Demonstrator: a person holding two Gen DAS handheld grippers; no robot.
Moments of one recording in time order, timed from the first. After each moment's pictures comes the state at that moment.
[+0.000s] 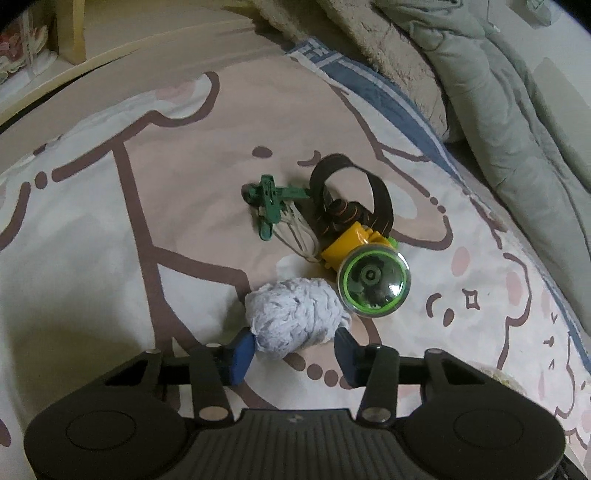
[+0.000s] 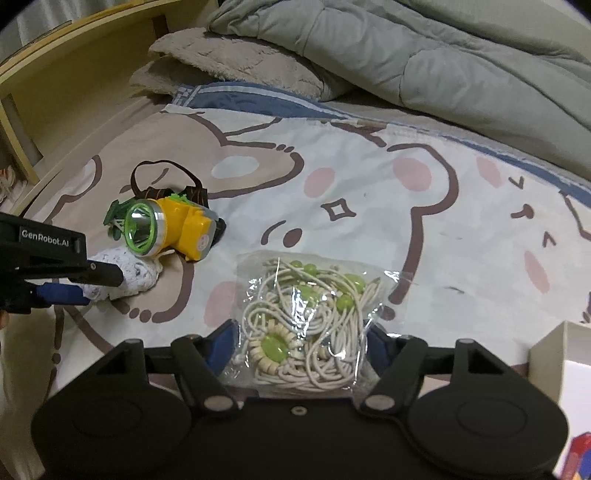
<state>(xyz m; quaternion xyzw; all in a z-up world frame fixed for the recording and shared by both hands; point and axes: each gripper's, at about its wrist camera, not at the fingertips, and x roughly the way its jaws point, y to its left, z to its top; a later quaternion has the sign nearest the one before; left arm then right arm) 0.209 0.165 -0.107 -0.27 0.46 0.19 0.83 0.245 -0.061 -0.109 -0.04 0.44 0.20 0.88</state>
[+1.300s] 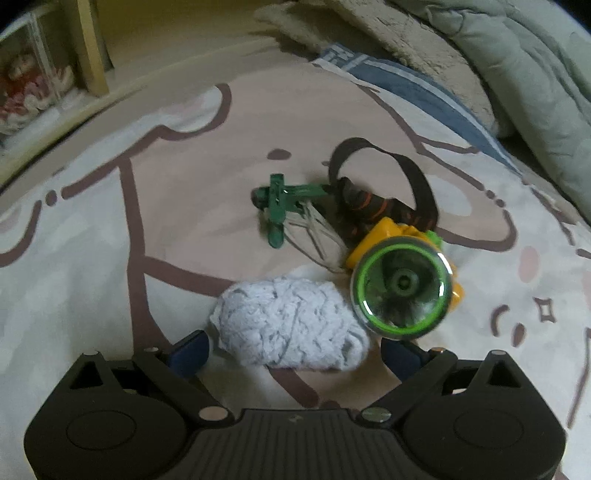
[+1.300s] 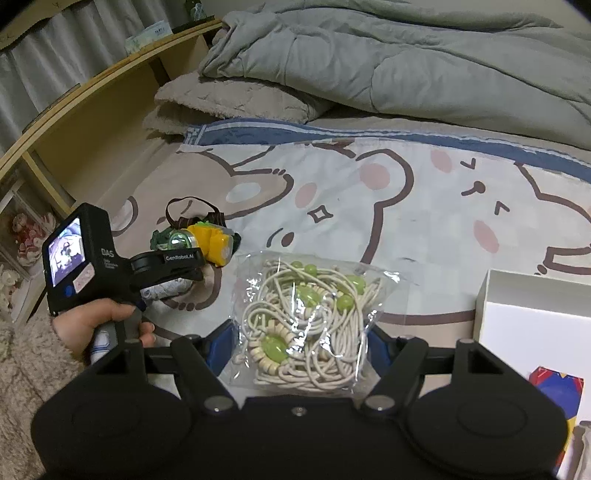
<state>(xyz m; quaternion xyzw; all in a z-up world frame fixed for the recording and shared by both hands) 0.247 0.133 -0.144 -0.17 0.44 0.31 0.82 0.205 -0.139 -0.056 0.05 0.44 0.22 0.87</state>
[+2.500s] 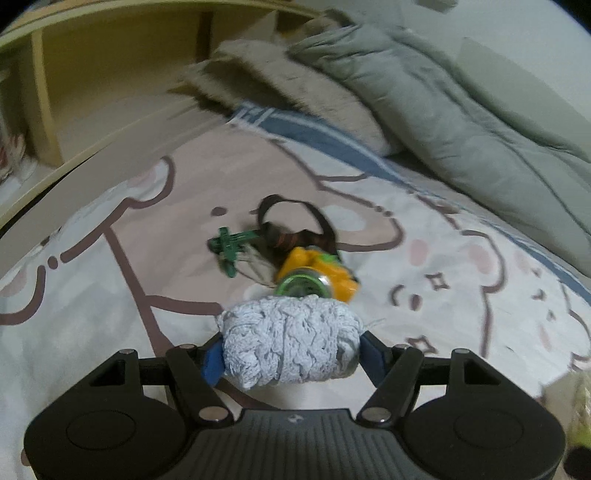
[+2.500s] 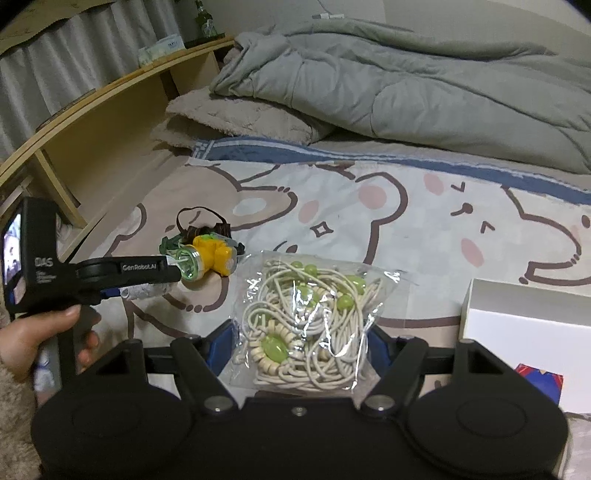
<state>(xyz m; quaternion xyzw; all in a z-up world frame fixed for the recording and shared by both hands) 0.181 0.106 -0.070 -0.13 0.40 0.15 0.90 0.171 -0.144 -0.035 0.03 0.40 0.22 0.89</state>
